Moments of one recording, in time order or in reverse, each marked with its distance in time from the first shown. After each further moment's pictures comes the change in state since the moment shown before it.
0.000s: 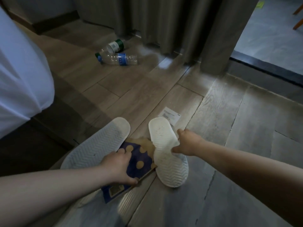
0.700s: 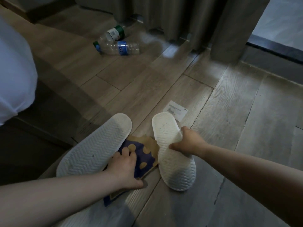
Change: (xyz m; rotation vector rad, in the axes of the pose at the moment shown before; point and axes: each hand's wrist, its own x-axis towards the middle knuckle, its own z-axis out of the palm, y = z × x) left_hand 0.029 0.007 0.025 0.056 0.033 -0.065; right_hand 0.047 0.010 0.039 0.406 0.056 0.098
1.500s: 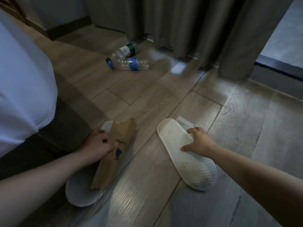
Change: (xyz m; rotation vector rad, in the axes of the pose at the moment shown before) left_hand 0.025 -0.110 -0.062 -0.696 0.334 -0.249; right_hand 0.039 -0.011 -0.032 -0.093 0.103 -0.139
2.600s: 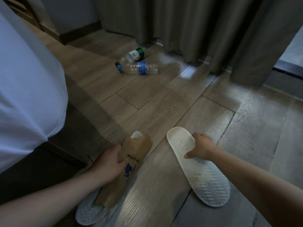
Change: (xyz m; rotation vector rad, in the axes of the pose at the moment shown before) left_hand -0.023 0.005 0.020 -0.048 -0.001 0.091; right_hand 0.035 -0.015 0.011 -0.131 -0.082 0.058
